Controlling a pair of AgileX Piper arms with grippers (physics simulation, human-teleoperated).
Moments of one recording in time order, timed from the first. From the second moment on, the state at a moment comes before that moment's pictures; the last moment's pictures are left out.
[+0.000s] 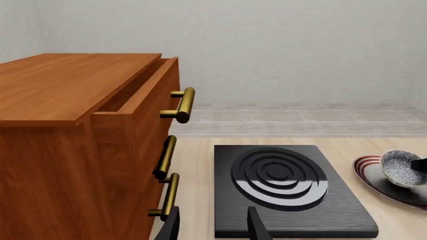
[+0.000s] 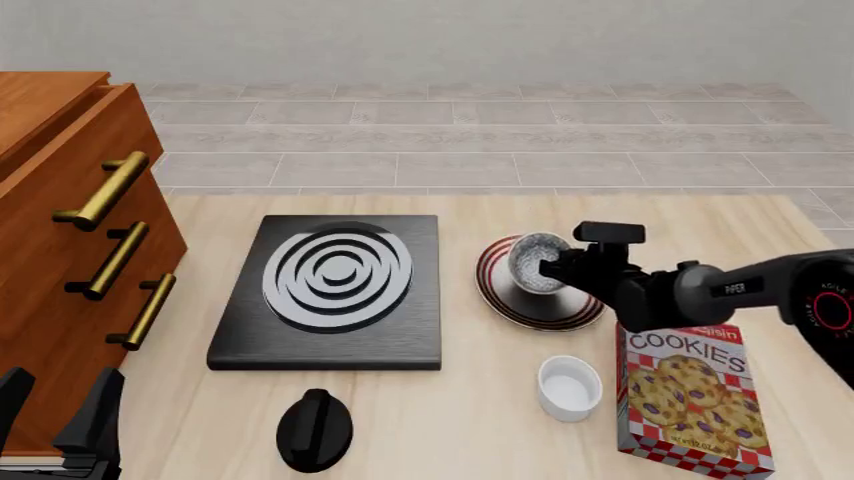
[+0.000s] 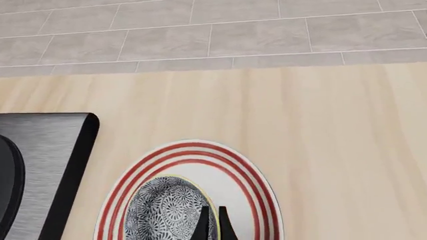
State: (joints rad) left arm 0.00 0.00 0.00 0.00 0.00; right arm 0.15 2.01 -0.96 -0.43 0.16
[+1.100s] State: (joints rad) left arm 0.00 0.00 0.00 0.00 0.00; right arm 0.20 1.99 -0.91 -0.45 0.16
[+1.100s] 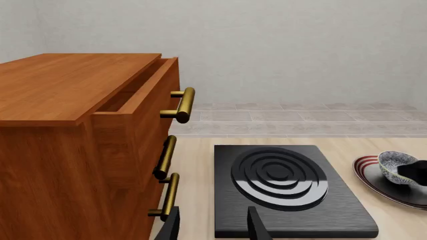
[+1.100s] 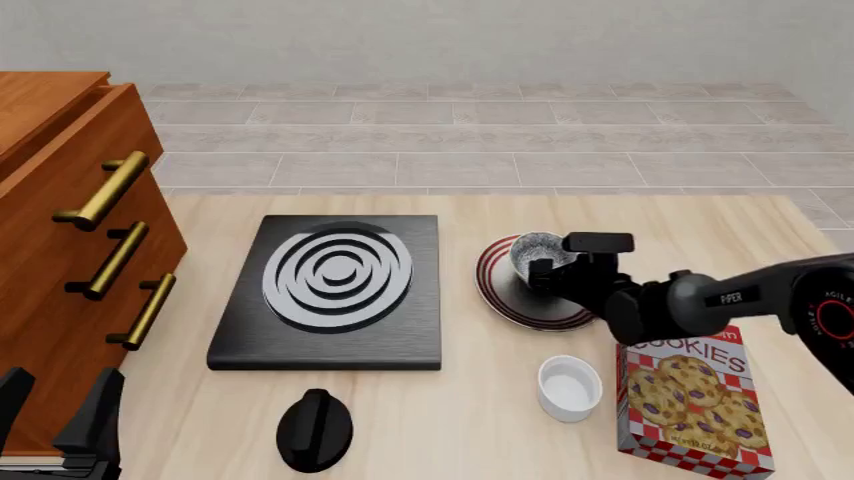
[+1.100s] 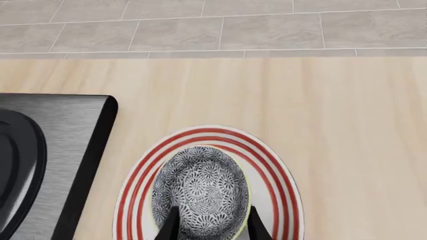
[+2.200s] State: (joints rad) left arm 0.00 0.00 0.00 0.00 0.00; right arm 0.19 1.90 -0.85 -0.43 0.15
